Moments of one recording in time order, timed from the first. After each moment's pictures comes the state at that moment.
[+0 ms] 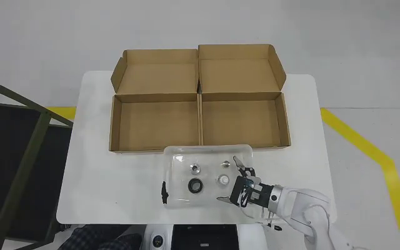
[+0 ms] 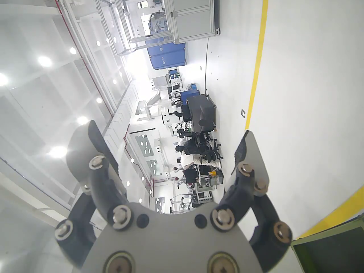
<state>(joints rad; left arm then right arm) -0.01 -0.37 -0.75 -1.25 2.03 -0.40 0.22 -1.70 -1.17 1.37 -2.09 -1.54 -0.83 0.24</state>
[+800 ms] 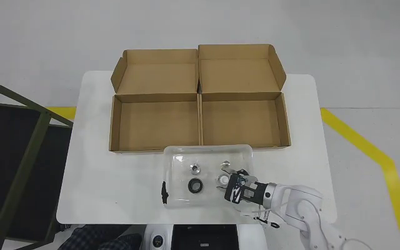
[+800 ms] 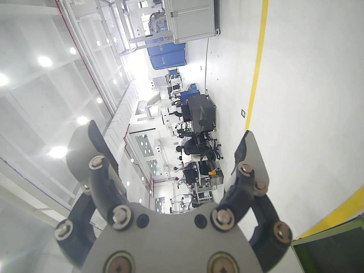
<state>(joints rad) -0.01 -0.37 -0.75 -1.25 2.03 -0.40 0.22 -1.64 -1.15 1.30 -2.03 -1.54 -0.82 0.33</state>
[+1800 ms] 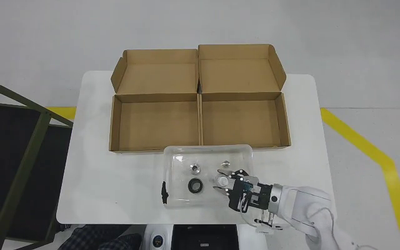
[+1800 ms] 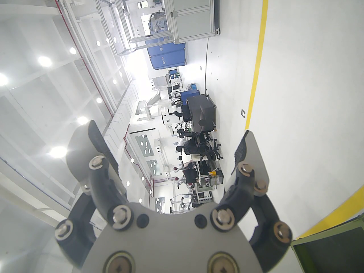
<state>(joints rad) -0.01 -0.37 -0.75 -1.25 2.03 -0.40 0.22 -1.67 -1.12 1.33 -2.15 -1.47 -0.85 0.21</state>
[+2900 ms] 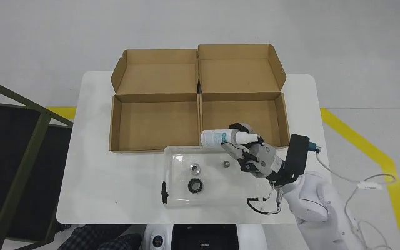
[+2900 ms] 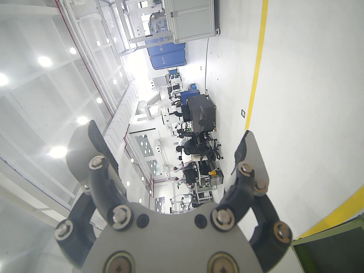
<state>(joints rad) -0.01 -0.37 -0.75 -1.25 2.03 -0.40 0.22 -1.52 -1.14 1.31 -2.12 -0.82 -0.61 -0.01</state>
